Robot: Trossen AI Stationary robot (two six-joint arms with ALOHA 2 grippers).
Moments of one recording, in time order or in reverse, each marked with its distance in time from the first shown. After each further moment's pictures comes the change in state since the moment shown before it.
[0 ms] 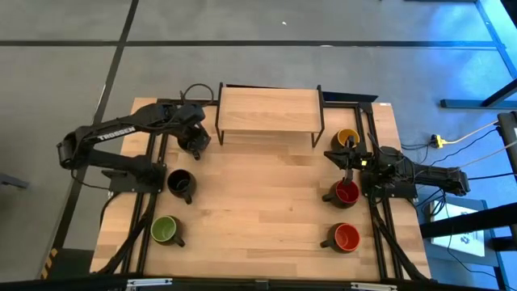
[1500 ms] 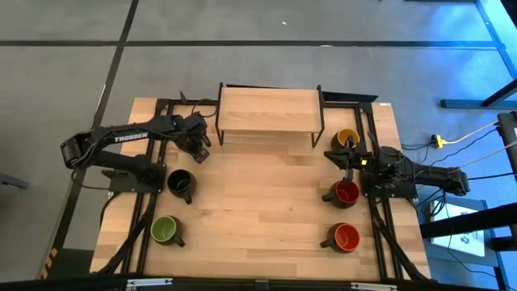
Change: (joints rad) left arm 0.086 0.042 -0.319 0.285 0.151 0.294; right arm 0.000 0.000 0.000 -0.001 -0.008 0.056
